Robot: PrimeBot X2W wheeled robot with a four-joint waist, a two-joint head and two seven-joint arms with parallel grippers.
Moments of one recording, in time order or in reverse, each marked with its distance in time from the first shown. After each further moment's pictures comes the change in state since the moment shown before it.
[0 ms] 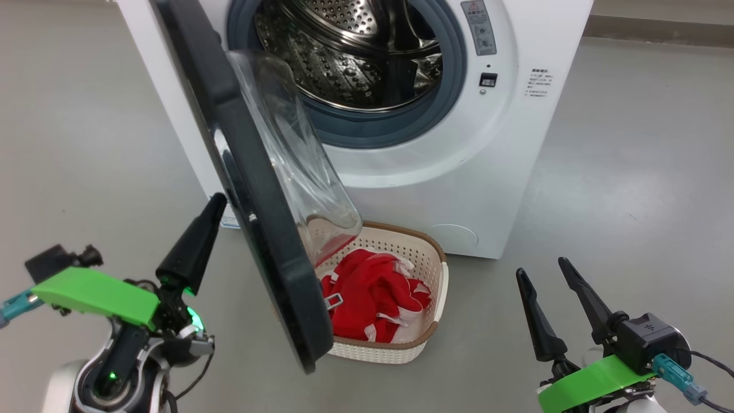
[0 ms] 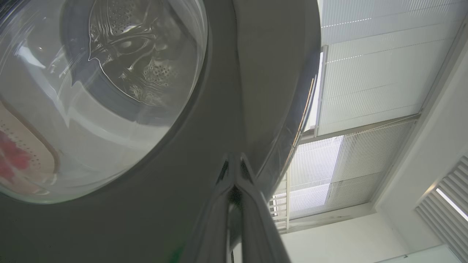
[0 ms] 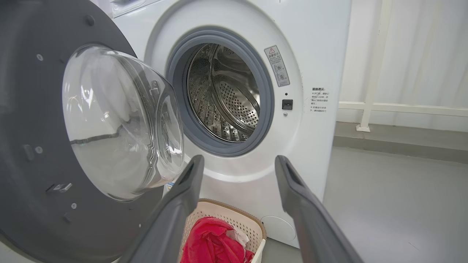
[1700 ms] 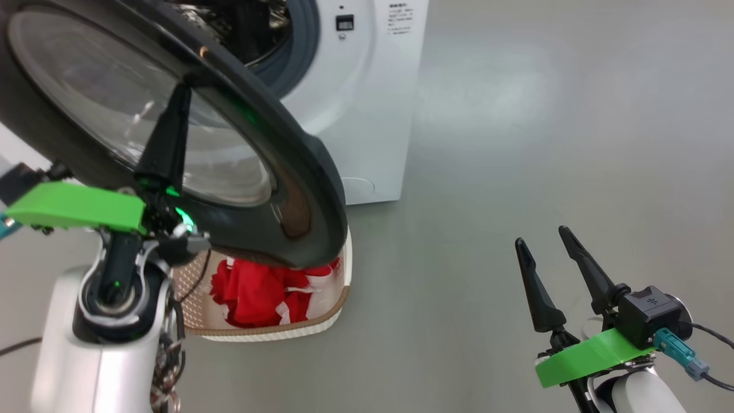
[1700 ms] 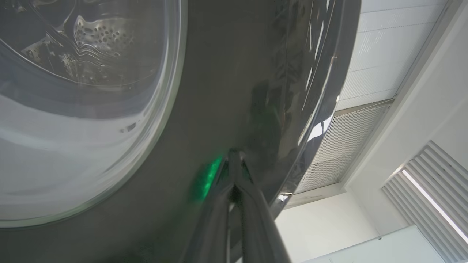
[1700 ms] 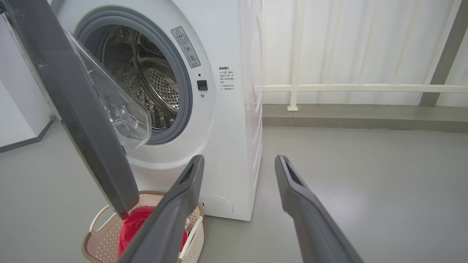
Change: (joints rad) left arm -0.278 0.000 -0.050 0.194 -0.023 -0.119 -0.170; right arm -0.078 -0.001 -0.001 -0.001 -0.009 0.000 0.000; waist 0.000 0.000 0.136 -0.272
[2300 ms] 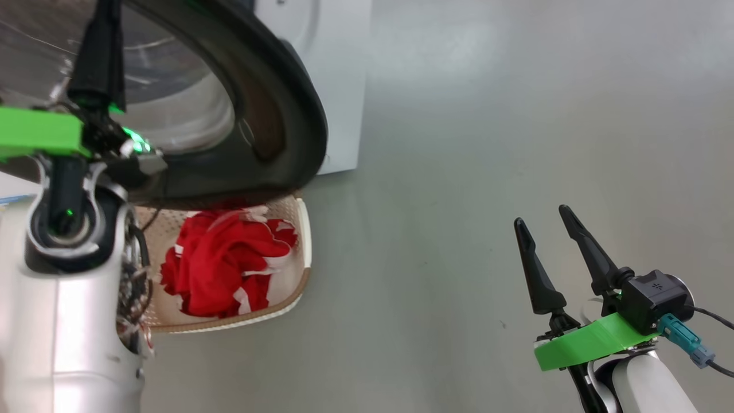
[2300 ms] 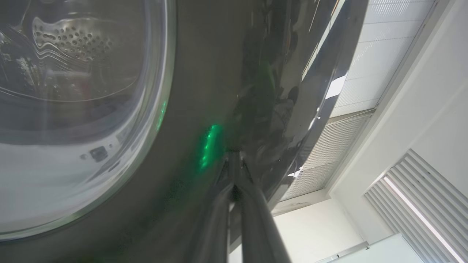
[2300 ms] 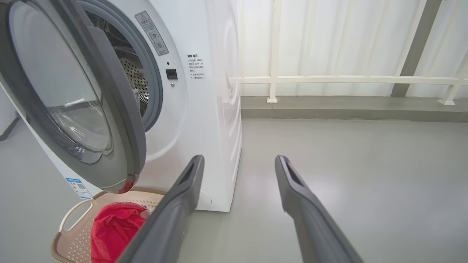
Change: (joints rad) left arm -0.217 0.016 0.050 0.133 0.000 -0.061 -0.062; right arm -0.041 0.000 0.002 -0.019 0.000 0.000 0.000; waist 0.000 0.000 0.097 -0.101
